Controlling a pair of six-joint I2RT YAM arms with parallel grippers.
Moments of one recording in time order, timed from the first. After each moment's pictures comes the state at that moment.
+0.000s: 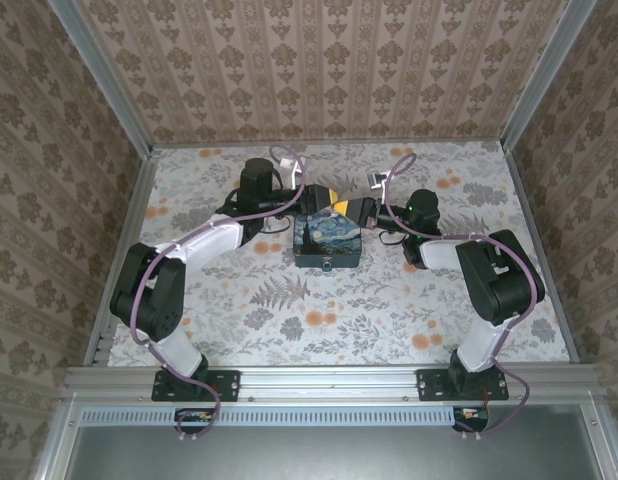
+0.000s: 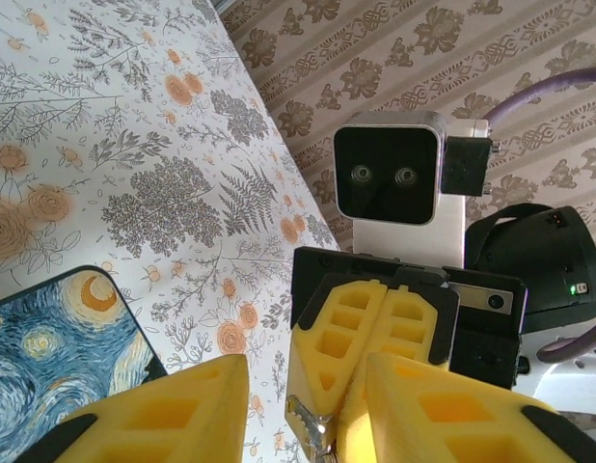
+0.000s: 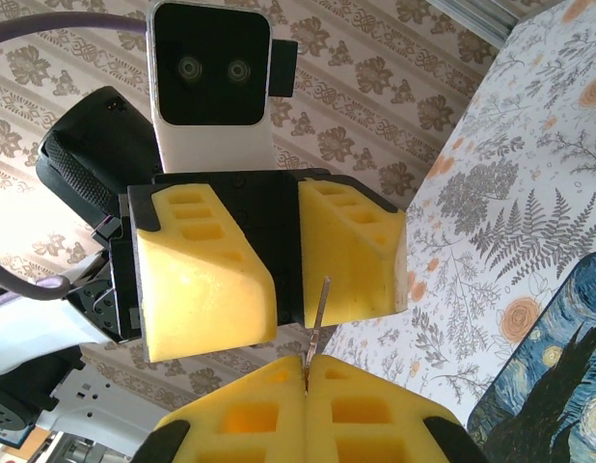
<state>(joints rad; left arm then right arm) -0.54 1.68 1.12 0.24 0.81 -0.75 0.28 1.77 0.78 1.14 -0.98 1.14</state>
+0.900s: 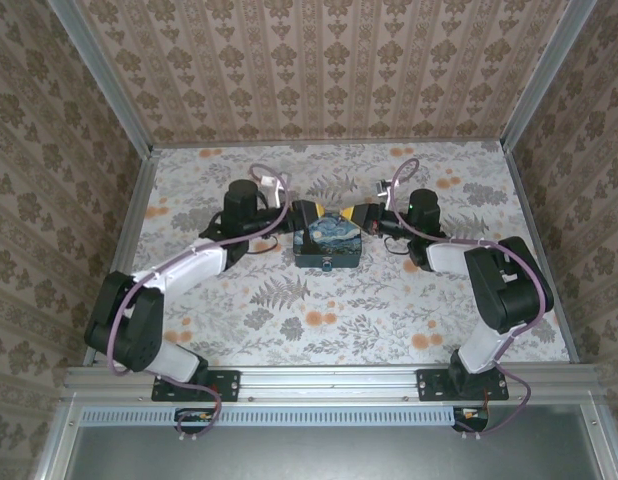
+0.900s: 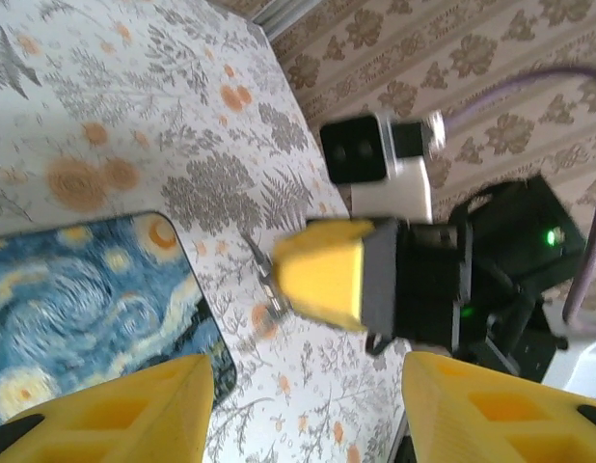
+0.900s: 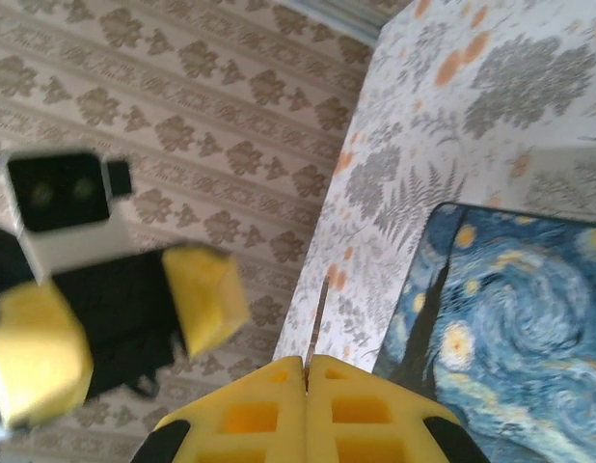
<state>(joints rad) -0.55 1.46 0.87 0.26 0.67 -0.75 0.25 1.70 0.75 0.80 -0.86 1.02</state>
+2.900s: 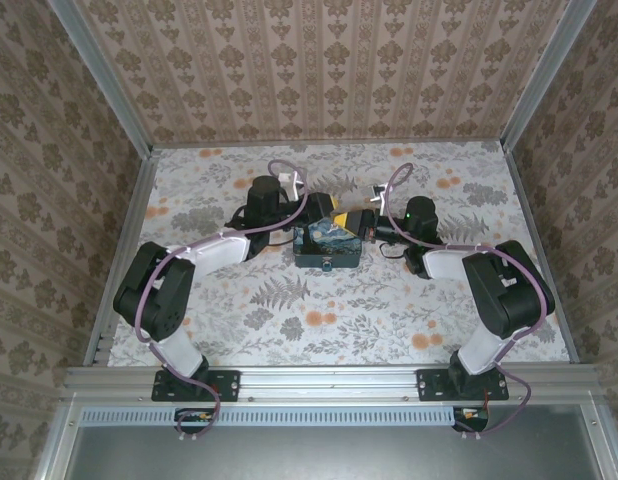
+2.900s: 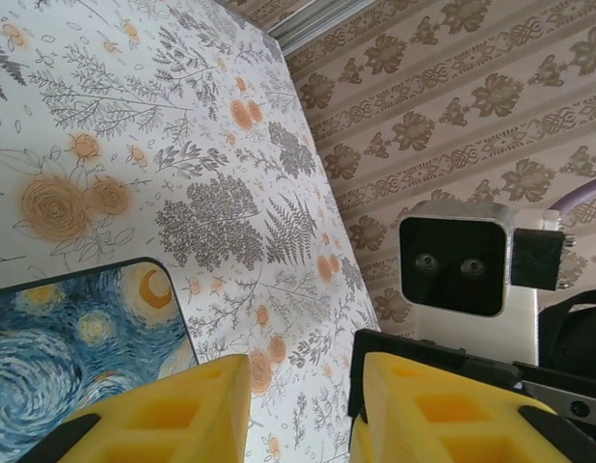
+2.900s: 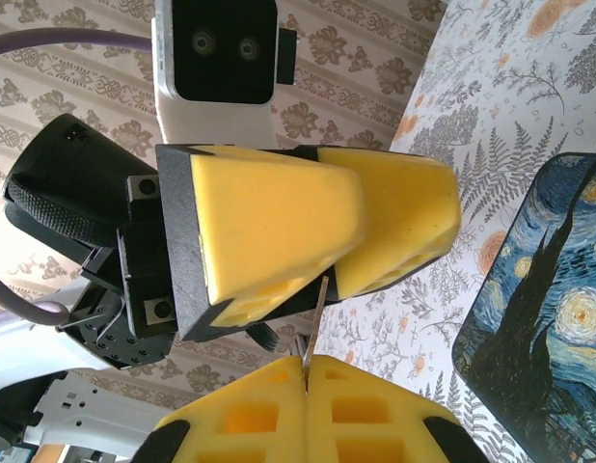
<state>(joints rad) -0.59 1.69 0.99 0.43 0.59 -0.90 0.31 1.67 0.69 0.97 -0.93 1.12</state>
